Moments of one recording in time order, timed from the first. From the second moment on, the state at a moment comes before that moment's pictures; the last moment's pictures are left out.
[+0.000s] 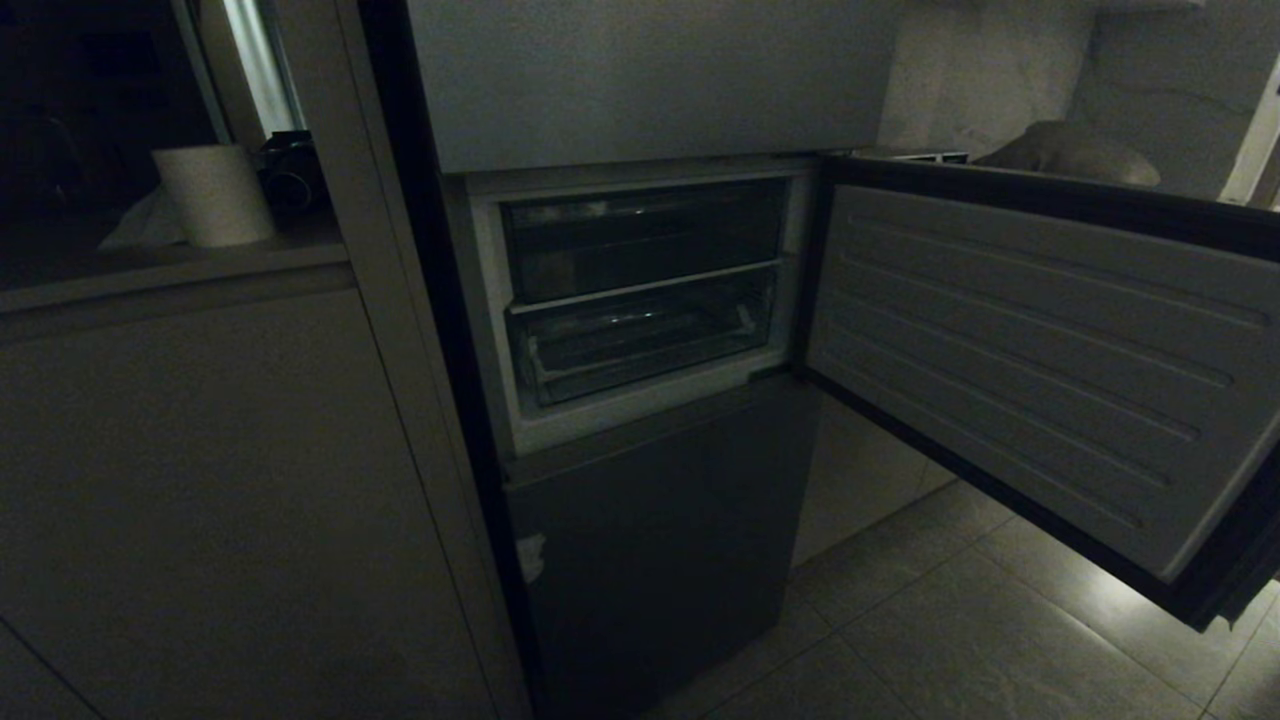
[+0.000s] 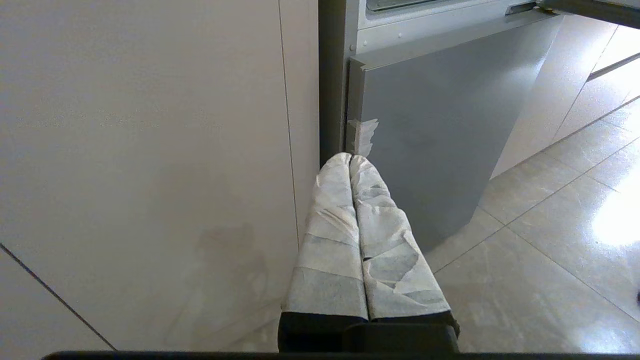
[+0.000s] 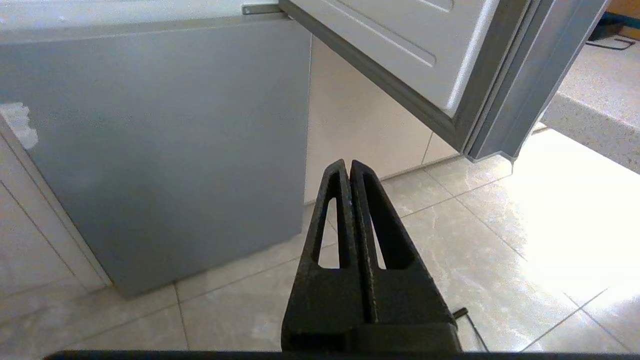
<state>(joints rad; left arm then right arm) 0.00 0.00 -0.03 0.07 0.01 -0.01 0.01 0.00 -0.01 0.03 0.01 -0.05</state>
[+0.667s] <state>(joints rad) 0.00 0.00 -0.03 0.07 0.01 -0.01 0.01 0.00 -0.01 0.03 0.00 -0.01</state>
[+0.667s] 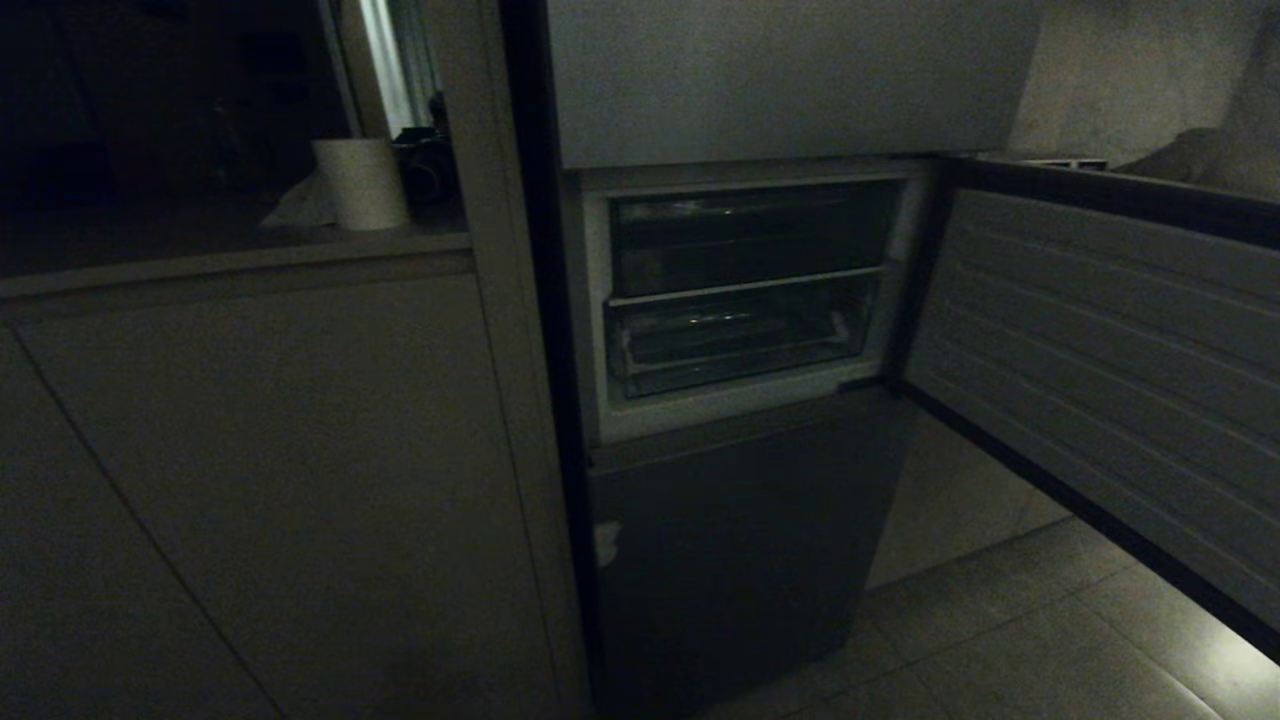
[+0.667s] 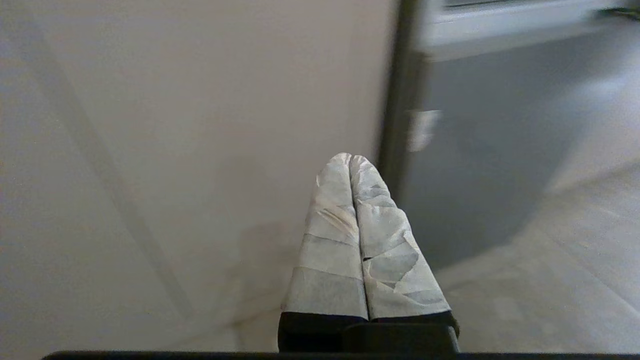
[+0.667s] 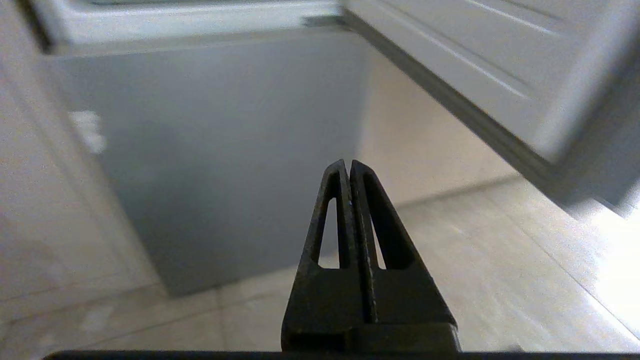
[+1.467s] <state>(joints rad) 0.00 0.00 -0.03 0.07 0.01 -0.01 0.01 0.00 -0.01 0.03 0.01 -0.02</state>
